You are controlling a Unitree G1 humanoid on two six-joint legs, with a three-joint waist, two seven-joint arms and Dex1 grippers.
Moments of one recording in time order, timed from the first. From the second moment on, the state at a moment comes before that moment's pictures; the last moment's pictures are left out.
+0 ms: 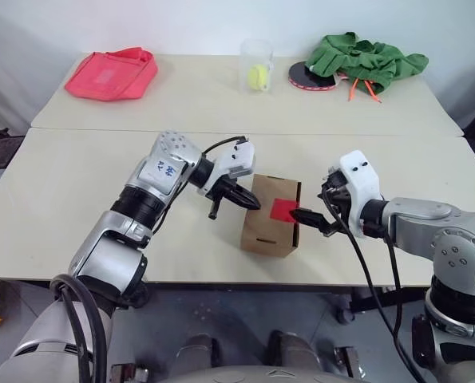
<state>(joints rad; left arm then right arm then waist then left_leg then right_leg) -1.16 0.37 -0.40 0.66 -0.07 0.28 -1.39 -0.61 -0.55 -0.19 -0.58 0.70 1.61 0.25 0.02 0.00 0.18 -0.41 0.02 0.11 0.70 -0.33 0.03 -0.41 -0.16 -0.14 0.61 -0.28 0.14</state>
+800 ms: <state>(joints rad) -1.18 0.32 -0.40 0.69 -0.01 0.20 -1.46 -0.50 -0.67 -0.16 -0.55 0.84 1.57 0.09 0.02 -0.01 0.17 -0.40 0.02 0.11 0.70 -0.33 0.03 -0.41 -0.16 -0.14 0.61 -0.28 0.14</state>
